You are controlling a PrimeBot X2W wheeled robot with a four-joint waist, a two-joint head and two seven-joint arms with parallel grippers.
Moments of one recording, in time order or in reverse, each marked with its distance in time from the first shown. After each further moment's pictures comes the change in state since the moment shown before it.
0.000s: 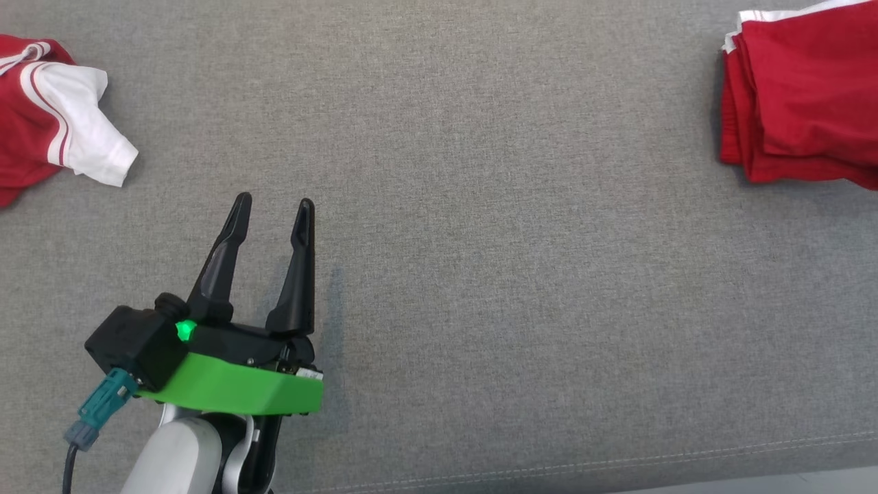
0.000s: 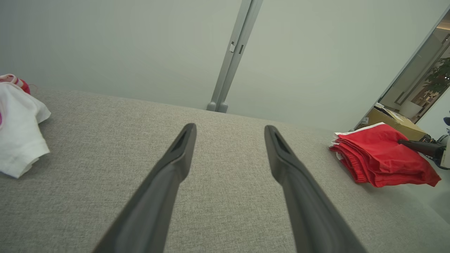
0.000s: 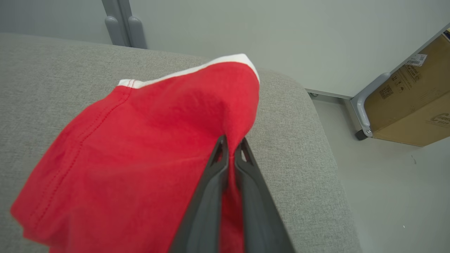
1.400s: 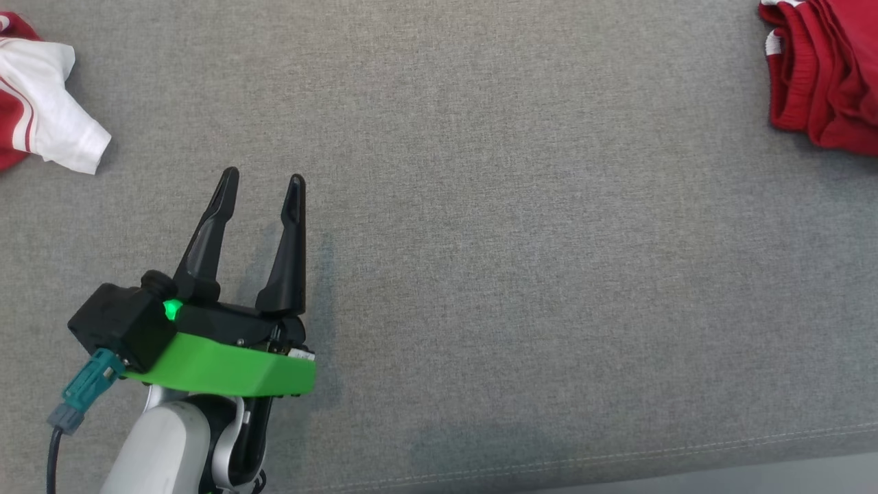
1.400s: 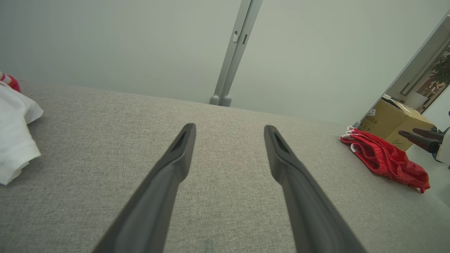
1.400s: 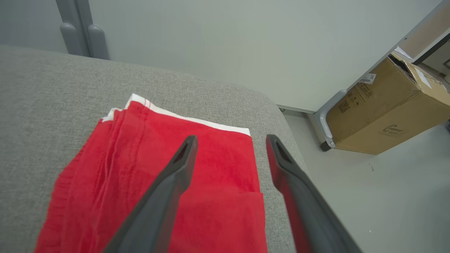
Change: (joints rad) left arm -0.042 0.016 0.013 -0.042 0.024 0.020 0.057; right arm -0.090 0.069 -0.001 0.127 -0.096 -0.152 -0.142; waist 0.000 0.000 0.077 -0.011
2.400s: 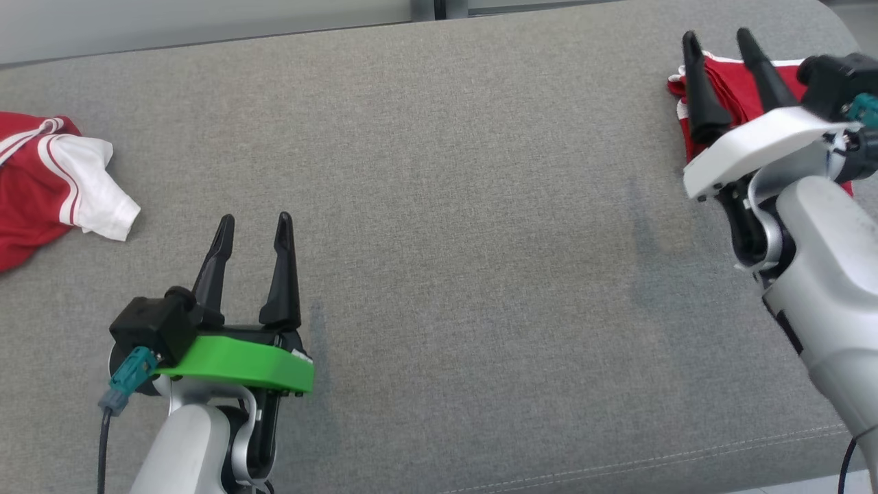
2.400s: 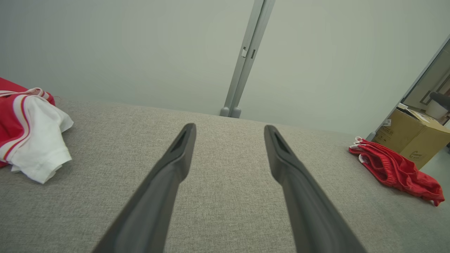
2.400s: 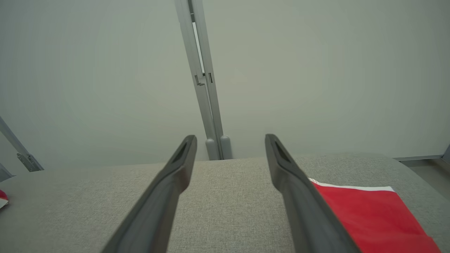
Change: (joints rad) left arm -0.012 -0.061 0.026 0.280 0.009 0.009 -0.084; right arm 0.241 0.280 -0.247 -0.466 -0.010 -0.043 -0.035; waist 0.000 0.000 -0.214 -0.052
